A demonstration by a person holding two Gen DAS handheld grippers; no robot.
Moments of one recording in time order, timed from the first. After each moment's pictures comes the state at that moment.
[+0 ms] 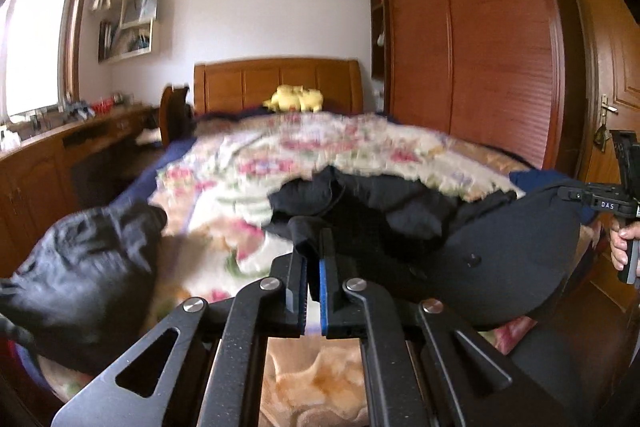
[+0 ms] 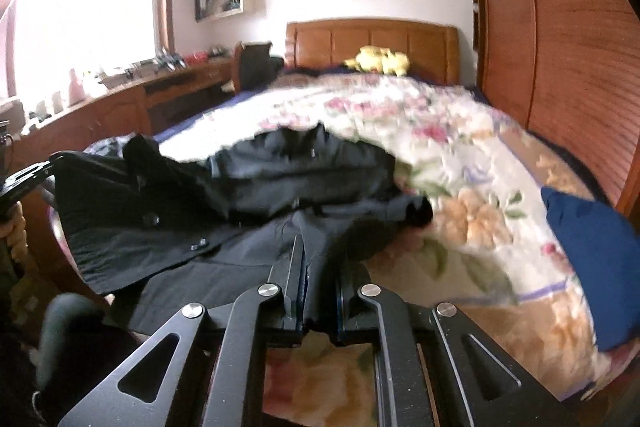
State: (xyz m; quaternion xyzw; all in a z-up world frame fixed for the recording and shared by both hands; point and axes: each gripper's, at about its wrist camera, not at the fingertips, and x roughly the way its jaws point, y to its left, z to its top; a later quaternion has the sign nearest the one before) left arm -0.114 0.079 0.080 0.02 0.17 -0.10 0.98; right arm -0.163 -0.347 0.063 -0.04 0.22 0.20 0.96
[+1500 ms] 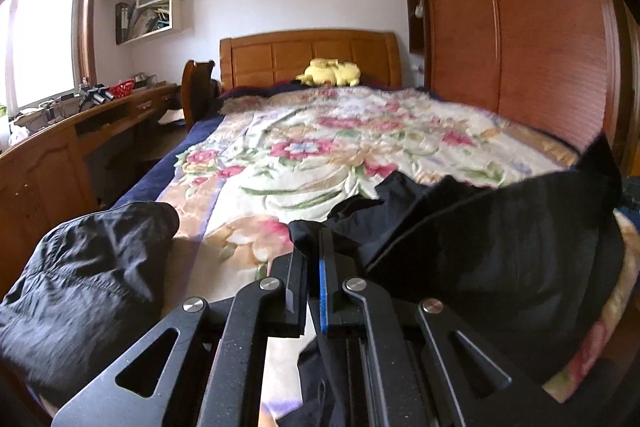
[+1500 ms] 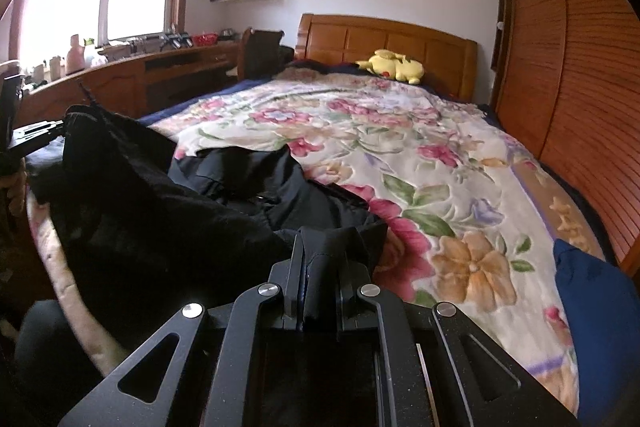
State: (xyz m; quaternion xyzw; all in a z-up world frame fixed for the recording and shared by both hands) left arm 0.029 0.090 0.030 0.04 0.23 -0.03 0.97; right arm -0.078 -0.327 0.038 -0.12 0.23 0.20 0.95
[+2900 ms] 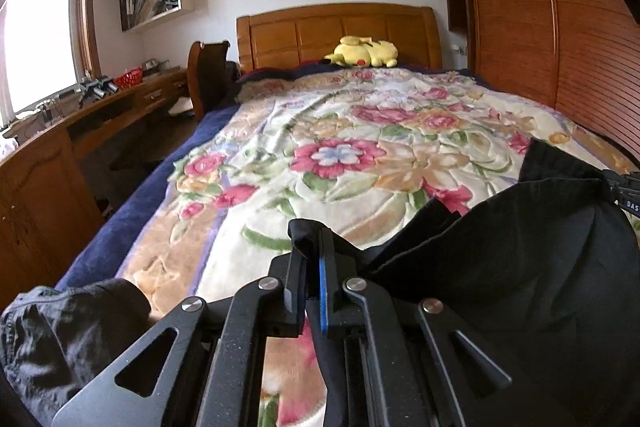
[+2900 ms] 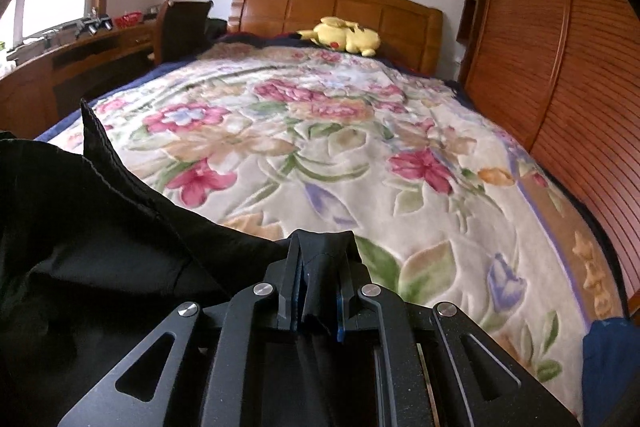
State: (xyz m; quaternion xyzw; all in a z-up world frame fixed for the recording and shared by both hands) left arm 0.218 0.093 0.028 0.03 0.27 0.03 0.96; right arm 0.208 -0.237 0.028 -0.11 0.27 0.09 0.95
